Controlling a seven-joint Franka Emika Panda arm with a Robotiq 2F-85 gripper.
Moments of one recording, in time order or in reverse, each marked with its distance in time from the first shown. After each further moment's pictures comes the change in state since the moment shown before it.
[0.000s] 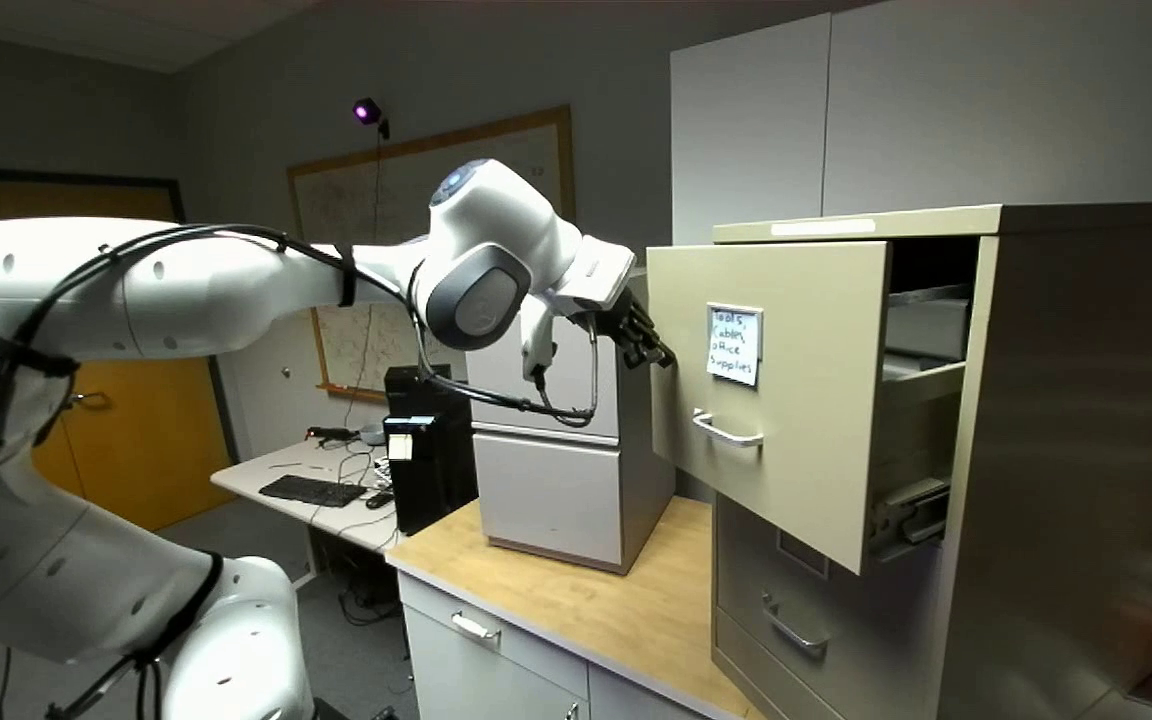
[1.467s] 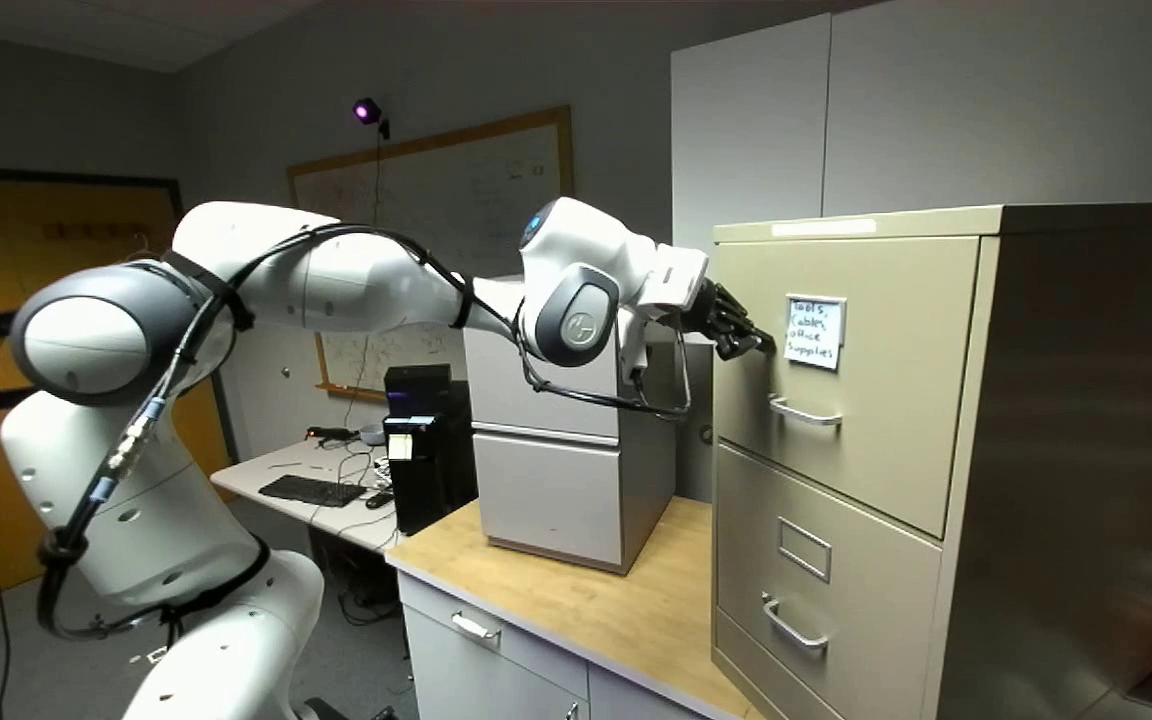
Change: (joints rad) arm -0.401 0.352 0.328 0.191 -0.101 0.356 0.191
